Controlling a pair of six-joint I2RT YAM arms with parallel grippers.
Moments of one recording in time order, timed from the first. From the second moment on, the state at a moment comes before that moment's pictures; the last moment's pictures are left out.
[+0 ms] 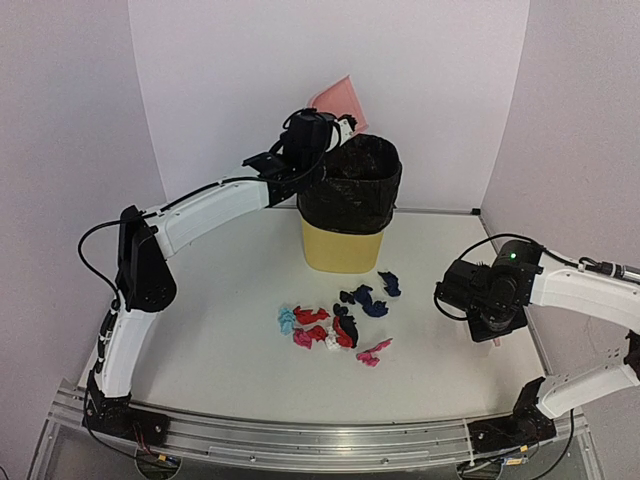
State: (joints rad) left arm -0.86 2.26 2.33 -0.17 -0.92 0.95; right arm 0.87 1.25 0.98 -1.41 0.62 0.86
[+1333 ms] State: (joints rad) left arm -0.91 1.28 1.26 -0.98 -0.10 -0.34; right arm 0.78 1.33 1.13 -1.26 0.62 0.59
